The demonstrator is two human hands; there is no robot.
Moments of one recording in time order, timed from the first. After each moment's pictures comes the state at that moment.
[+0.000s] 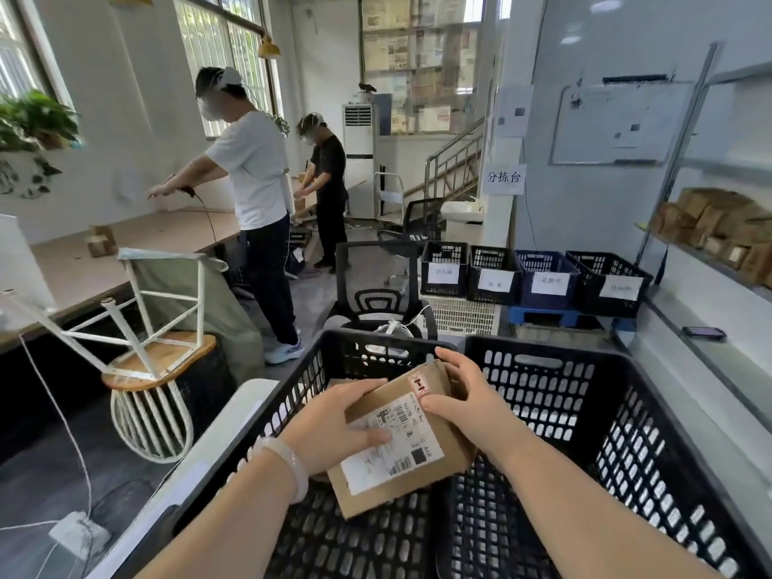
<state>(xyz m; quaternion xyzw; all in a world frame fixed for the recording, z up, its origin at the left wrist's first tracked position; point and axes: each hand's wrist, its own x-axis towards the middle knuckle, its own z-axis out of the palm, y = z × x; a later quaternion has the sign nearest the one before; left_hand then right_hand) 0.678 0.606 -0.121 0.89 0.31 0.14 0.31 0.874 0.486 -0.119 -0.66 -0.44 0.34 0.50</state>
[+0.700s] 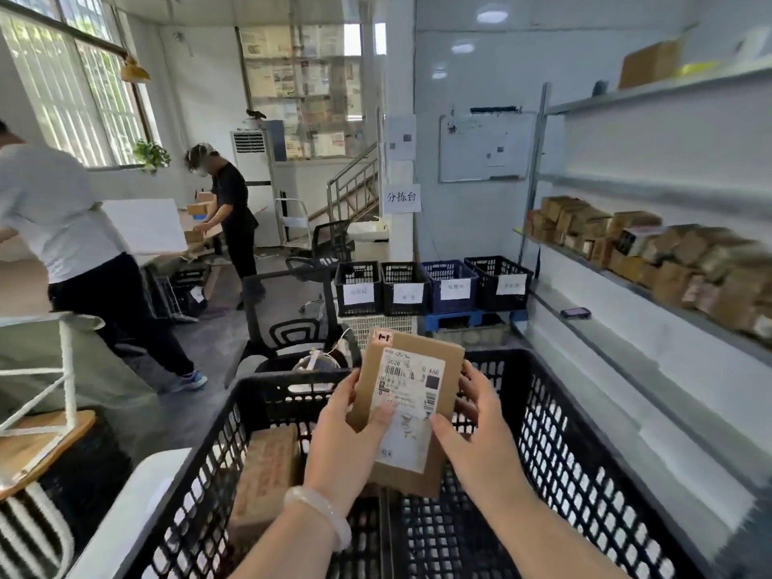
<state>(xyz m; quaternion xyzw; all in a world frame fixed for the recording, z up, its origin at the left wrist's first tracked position) 0.771 0.563 -0.122 0.73 0.28 0.32 0.54 0.876 0.429 -0.121 -0.70 -0.33 0.07 0.63</state>
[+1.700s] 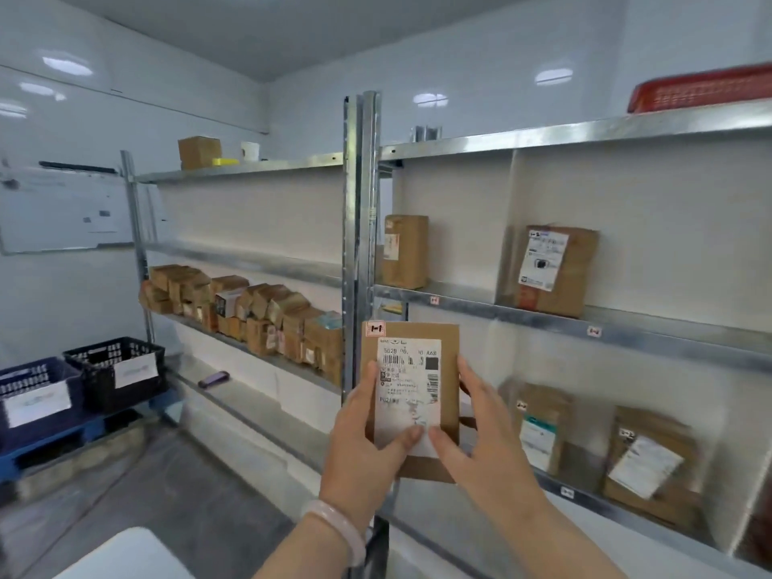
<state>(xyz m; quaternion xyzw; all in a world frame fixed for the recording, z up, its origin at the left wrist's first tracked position) 1.079 0.018 -0.064 0.73 -0.21 0.16 0.63 1.027 -0.137 -0.037 -0.86 -0.07 -0.31 0.39</state>
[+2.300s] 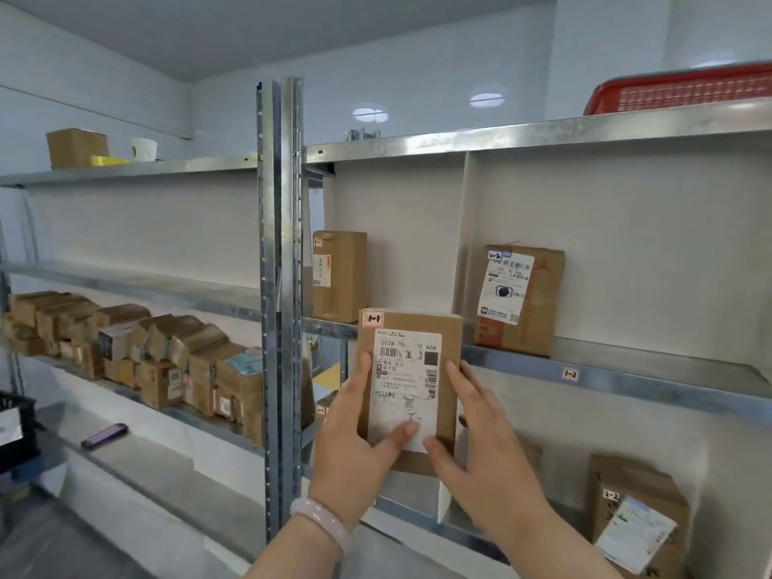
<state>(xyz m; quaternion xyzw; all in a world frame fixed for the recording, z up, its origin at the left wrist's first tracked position) 1.256 -0.096 -0.046 0.70 -0.29 0.18 0.62 1.158 -0.241 -0.016 -0.90 -0.03 -0.34 0.27</state>
